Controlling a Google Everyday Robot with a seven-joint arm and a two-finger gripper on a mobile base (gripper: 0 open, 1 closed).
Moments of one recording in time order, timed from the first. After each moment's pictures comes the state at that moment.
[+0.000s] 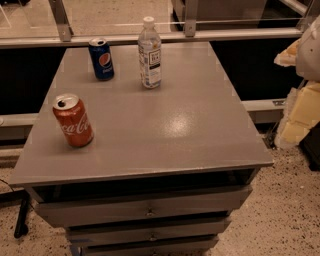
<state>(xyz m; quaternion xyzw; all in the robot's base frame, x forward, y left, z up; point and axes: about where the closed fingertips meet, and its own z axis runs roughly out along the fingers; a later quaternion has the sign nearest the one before) 0.438 -0.216 0.978 -0.60 0.78 -0.04 0.16</state>
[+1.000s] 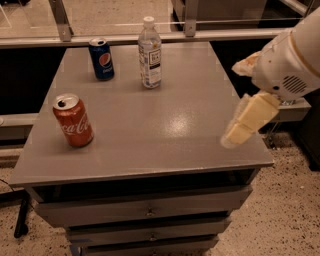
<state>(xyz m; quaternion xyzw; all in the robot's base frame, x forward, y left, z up) 0.454 -0.142 0.957 -0.59 0.76 0.07 0.26</state>
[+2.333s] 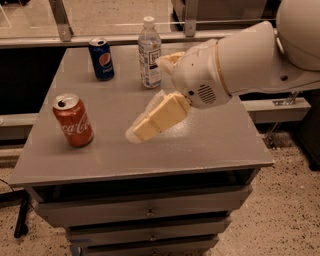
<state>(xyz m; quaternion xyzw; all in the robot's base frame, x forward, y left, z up) 0.447 0.026 0.984 -0.56 0.66 0.25 0.42</state>
